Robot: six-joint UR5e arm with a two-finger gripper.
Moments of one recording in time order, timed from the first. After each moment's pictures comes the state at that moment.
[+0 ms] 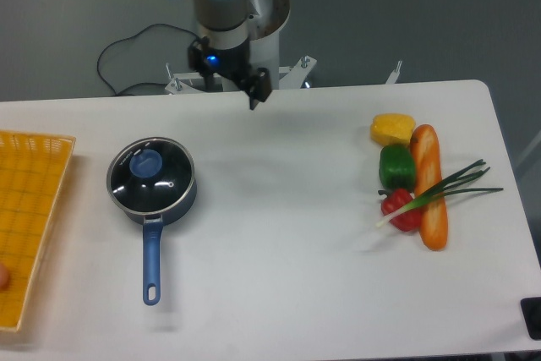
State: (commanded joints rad) arm 2.25 -1.46 -1.94 -1.34 1.56 0.66
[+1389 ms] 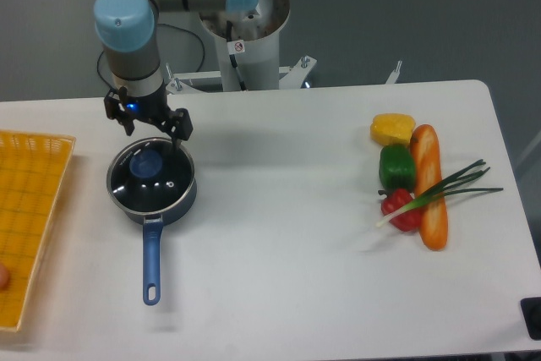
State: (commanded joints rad) arm 2.06 -1.65 -1.94 -1.03 1.50 0.29
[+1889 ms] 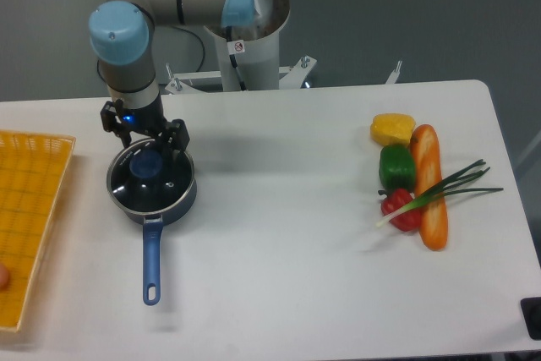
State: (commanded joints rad) arm 2.03 -1.70 -1.92 -1.01 1.52 0.25
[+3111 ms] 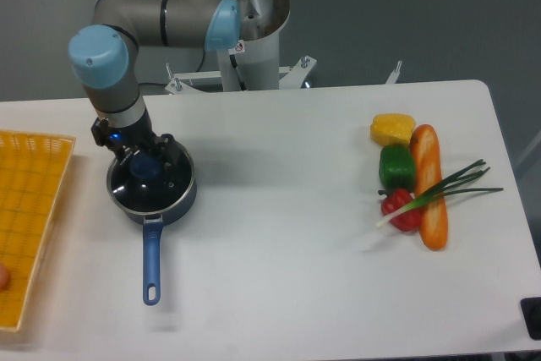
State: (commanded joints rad) arm 1.99 -1.77 -1.88 -1.02 1.56 0.22
